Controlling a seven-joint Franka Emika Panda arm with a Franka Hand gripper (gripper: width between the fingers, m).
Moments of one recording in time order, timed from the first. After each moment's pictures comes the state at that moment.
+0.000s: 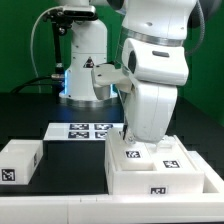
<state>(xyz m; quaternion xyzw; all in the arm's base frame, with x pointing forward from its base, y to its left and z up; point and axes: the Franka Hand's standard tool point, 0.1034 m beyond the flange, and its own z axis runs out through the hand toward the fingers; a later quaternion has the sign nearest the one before) 0.565 0.030 0.068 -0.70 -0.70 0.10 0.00</state>
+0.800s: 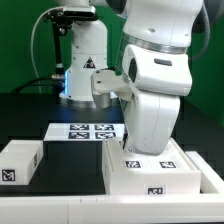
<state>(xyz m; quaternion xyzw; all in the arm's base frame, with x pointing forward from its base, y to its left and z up) 0.593 0.027 0.063 -0.71 -0.70 0.10 0.00</state>
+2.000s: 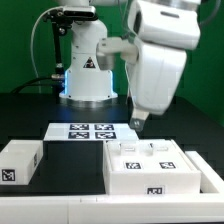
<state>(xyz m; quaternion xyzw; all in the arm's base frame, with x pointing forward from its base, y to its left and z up) 0.583 0.024 0.122 -0.75 -0.65 0.08 -0.03</state>
